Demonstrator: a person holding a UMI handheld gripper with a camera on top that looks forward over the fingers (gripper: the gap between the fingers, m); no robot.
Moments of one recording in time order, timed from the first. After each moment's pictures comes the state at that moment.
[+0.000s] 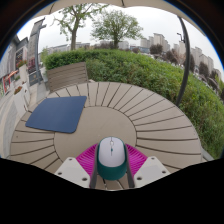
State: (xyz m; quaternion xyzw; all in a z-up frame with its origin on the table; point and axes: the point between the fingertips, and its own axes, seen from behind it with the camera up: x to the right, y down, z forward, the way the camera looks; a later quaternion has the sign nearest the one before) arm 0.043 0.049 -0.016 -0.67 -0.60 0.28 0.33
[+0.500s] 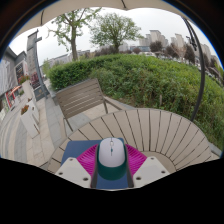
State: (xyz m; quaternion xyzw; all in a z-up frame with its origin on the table) arm -0.109 -0.072 0.099 -0.69 -0.57 0.35 0.30
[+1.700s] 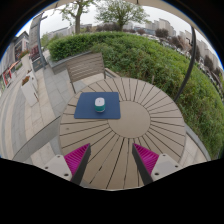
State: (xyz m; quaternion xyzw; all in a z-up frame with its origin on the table) arm 0.183 -0.115 0.160 -0.70 -0.64 0.21 0.24
